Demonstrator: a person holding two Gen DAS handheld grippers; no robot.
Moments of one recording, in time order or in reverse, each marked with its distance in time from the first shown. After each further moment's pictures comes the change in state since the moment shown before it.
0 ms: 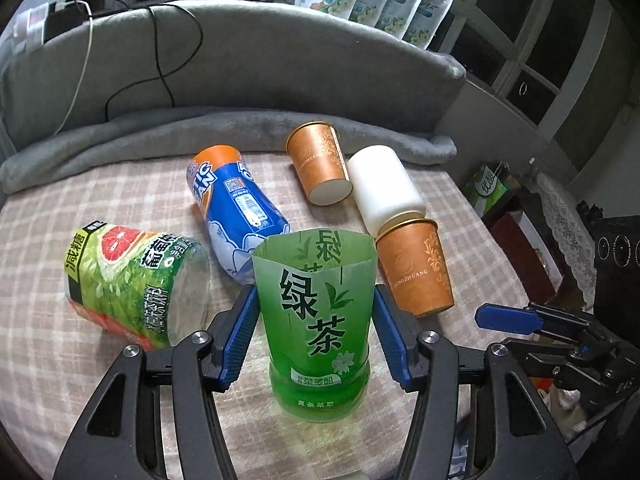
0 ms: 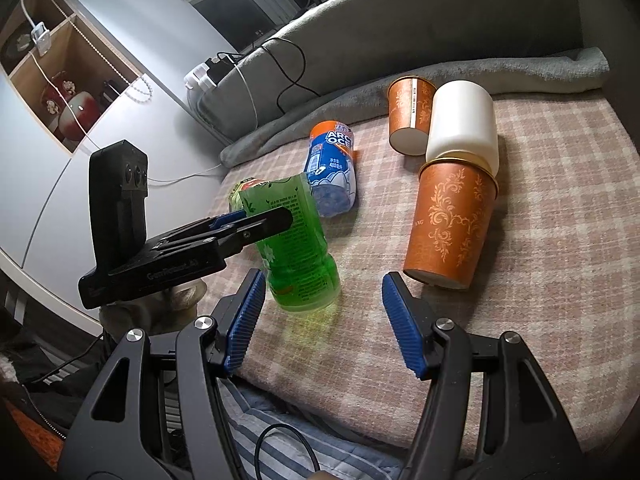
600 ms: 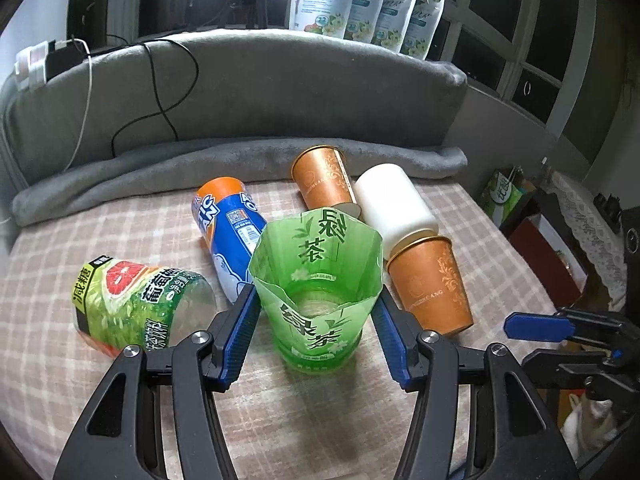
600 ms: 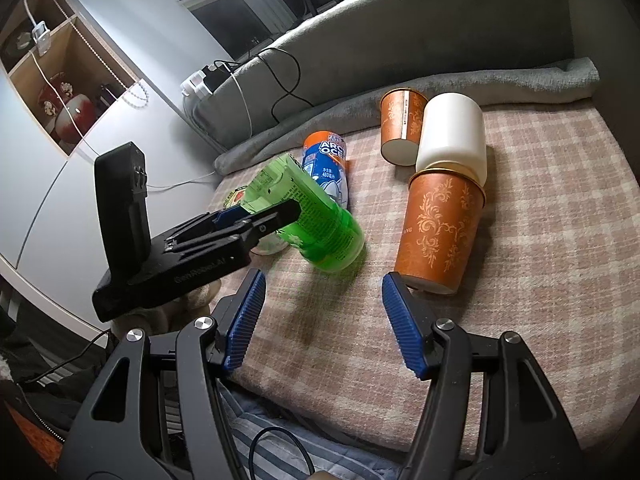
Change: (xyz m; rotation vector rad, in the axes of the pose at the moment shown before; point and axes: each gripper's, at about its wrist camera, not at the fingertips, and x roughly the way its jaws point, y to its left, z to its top) left arm 0.006 -0.014 0.000 0.069 -0.097 0.089; right arm -0.009 0.004 -0.002 -0.009 -0.037 -0.034
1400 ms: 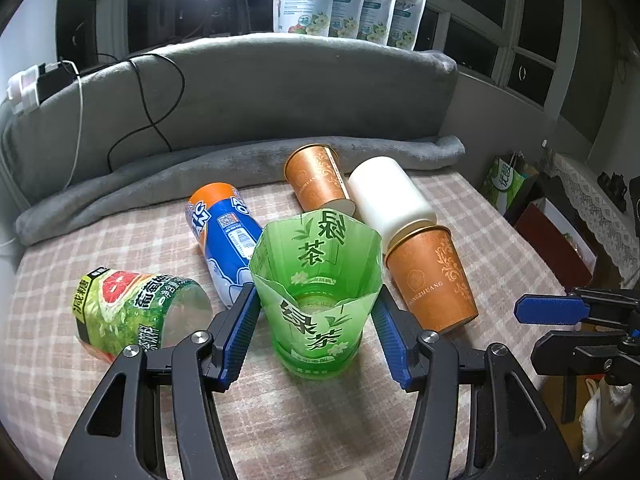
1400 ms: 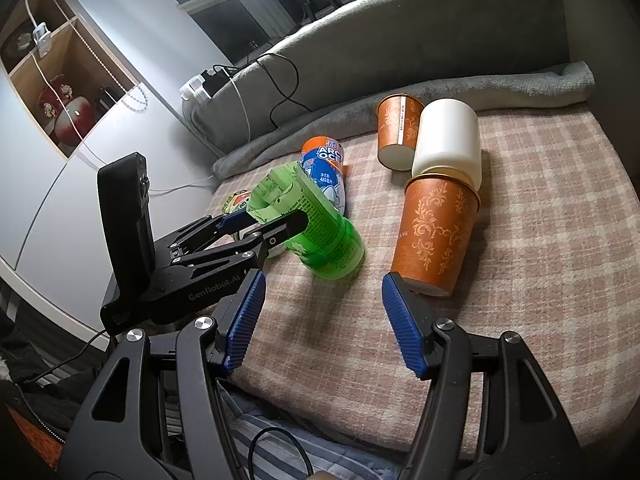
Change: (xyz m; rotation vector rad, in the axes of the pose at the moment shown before) left arm 0.004 -0.012 -0.003 0.067 -0.009 0.025; right arm -0.004 -0.001 0.002 0.000 -0.015 -0.007
